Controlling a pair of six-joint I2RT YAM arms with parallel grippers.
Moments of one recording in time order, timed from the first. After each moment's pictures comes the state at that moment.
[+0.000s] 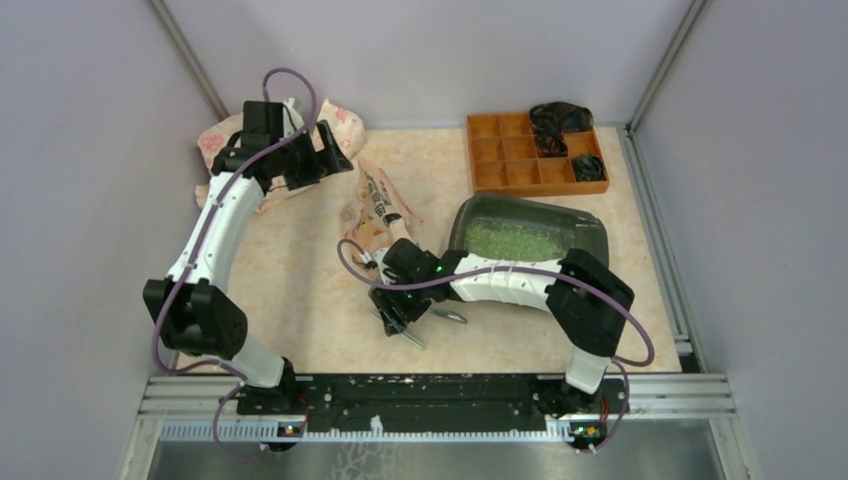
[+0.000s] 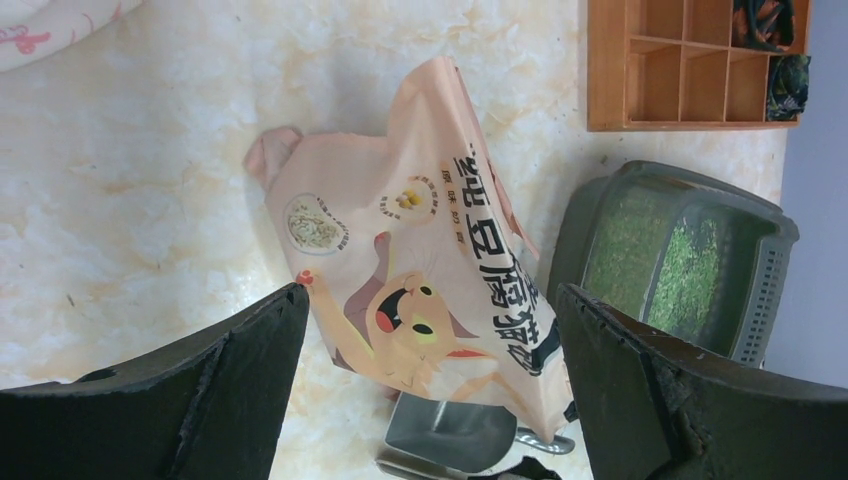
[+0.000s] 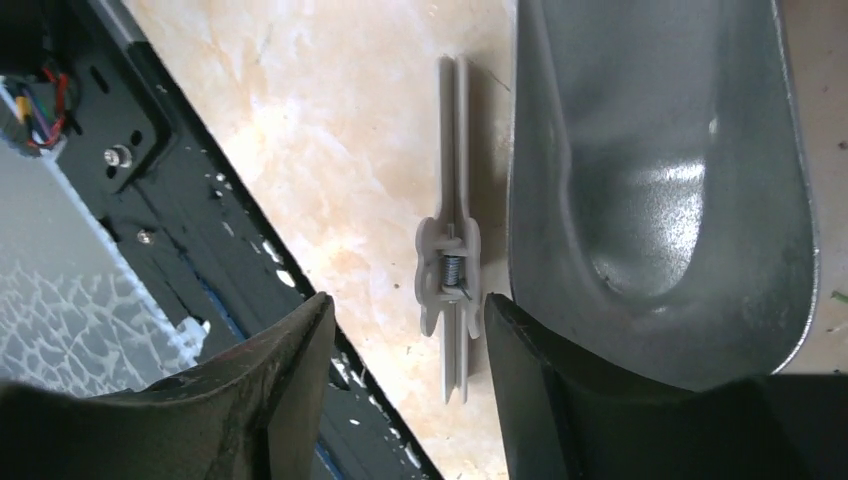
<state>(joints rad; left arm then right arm) -0.13 1.56 1.57 -0.72 0.25 -0.40 1.07 1.74 1.14 -0.38 -0.27 0.29</state>
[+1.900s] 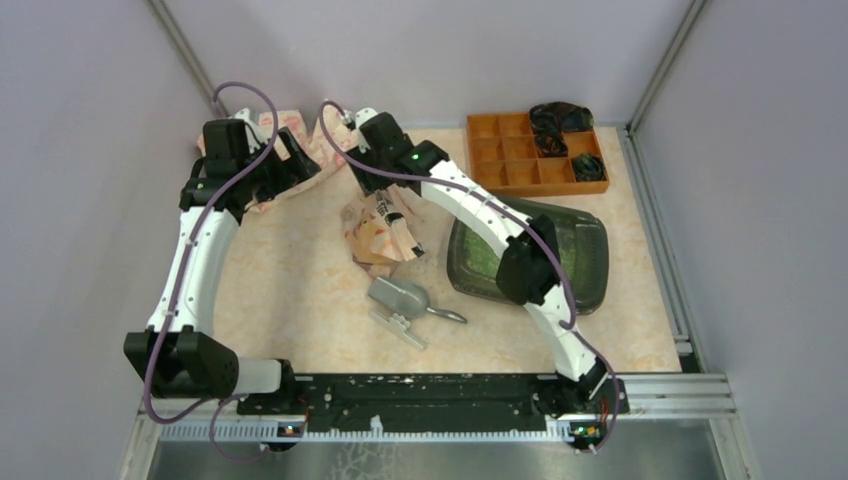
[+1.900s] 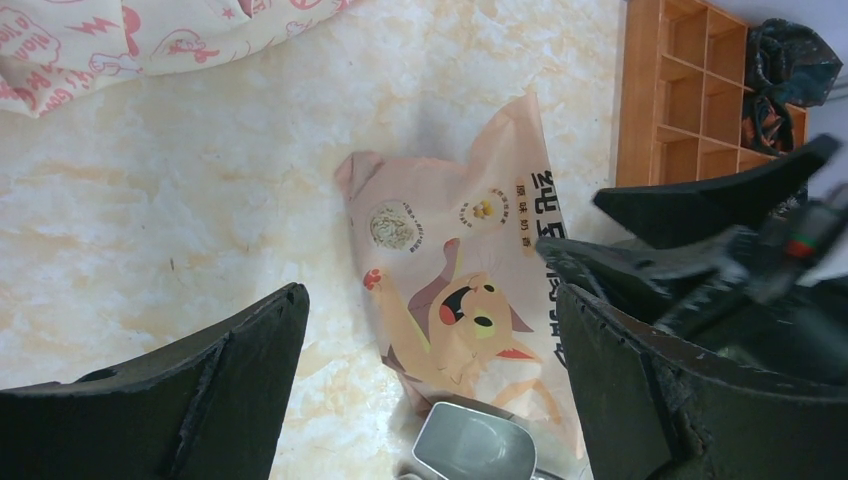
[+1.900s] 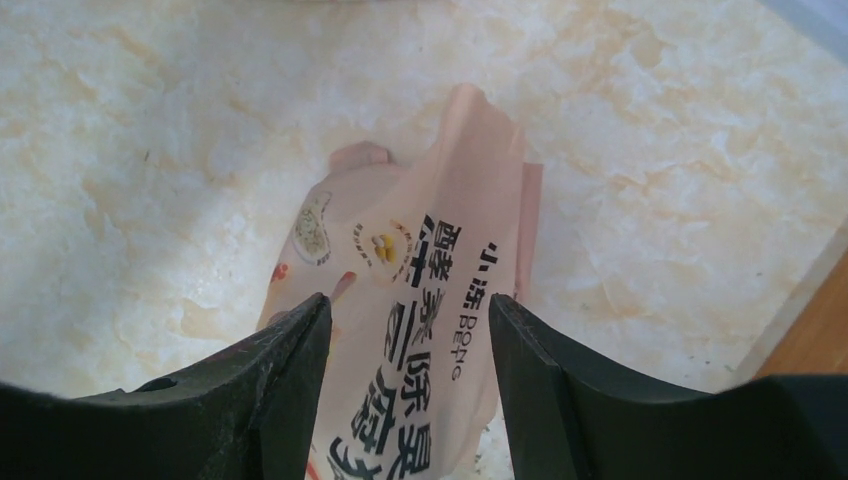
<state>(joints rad) -0.01 1.34 1.39 -0.63 0.17 -0.44 0.82 2.25 2.33 -0.71 0.10 0.08</state>
